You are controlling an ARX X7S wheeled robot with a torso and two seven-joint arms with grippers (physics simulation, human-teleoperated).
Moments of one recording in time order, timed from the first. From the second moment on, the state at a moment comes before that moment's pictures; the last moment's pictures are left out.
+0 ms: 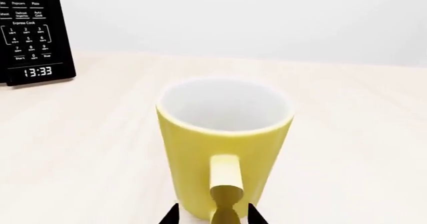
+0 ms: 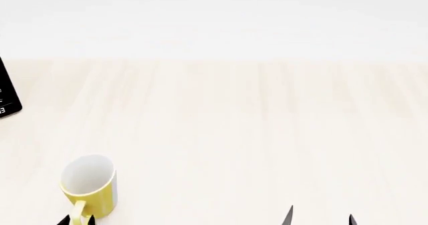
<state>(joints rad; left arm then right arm) -0.10 -0.15 0.18 -0.19 -0.23 0.02 -0.14 0.02 0.18 -0.09 -0.04 0.16 0.03 0.25</state>
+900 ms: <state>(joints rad) -0.54 -0.36 0.35 -0.48 -0.46 -0.03 0.65 0.03 0.19 -0.12 -0.01 0.17 0.02 0.27</state>
